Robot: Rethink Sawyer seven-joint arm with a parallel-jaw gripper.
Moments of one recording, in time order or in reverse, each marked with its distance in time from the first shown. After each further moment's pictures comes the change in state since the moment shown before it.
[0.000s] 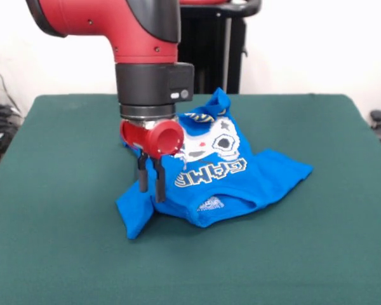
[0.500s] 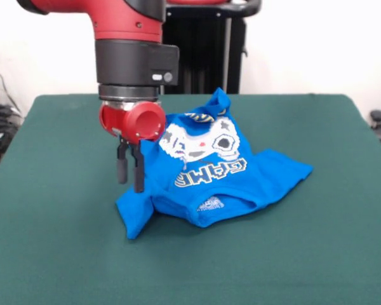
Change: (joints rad) arm -0.022 -0.054 0.000 0.000 0.000 0.000 0.000
